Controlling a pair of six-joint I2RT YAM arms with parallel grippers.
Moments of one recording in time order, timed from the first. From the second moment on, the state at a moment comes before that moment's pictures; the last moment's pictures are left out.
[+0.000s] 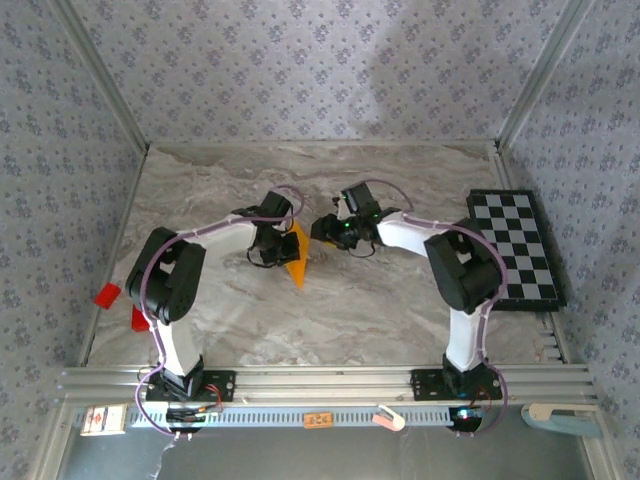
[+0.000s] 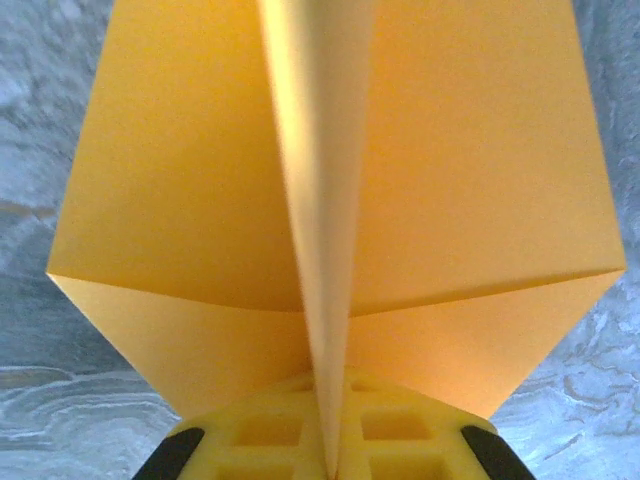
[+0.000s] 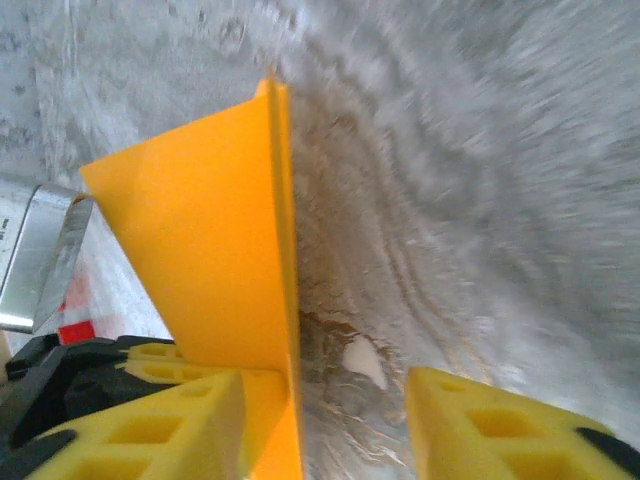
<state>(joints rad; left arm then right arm) -0.54 1.82 1.16 -0.55 0.24 -0.73 0.53 1.89 1.18 -0.15 -0.48 0.73</state>
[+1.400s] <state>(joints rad) -0.52 2.39 2.09 -0.98 -0.07 -0.48 0.47 1.57 0.92 -0.19 -0.10 0.57</state>
